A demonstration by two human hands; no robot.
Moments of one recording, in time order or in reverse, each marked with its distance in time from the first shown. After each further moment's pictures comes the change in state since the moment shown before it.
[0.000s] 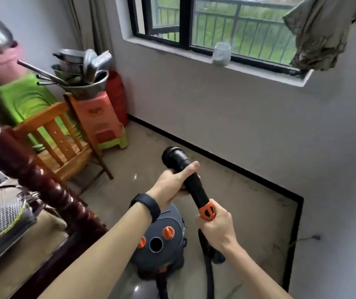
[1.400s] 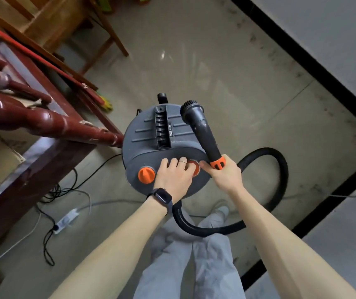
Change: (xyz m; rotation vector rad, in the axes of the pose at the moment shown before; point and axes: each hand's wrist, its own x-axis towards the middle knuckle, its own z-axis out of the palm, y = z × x) left_hand 0.168 -0.353 -0.107 1.820 0.231 0.237; right_hand 0.156 0.281 0.174 -0.220 -0.414 0.538
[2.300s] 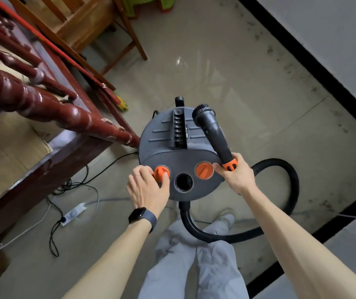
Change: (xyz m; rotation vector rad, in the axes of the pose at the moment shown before) left_hand -0.070 -0.046 0.000 -0.415 0.130 -0.906; right_hand 0.003 -0.024 -0.008 -0.084 -0.033 -0.022
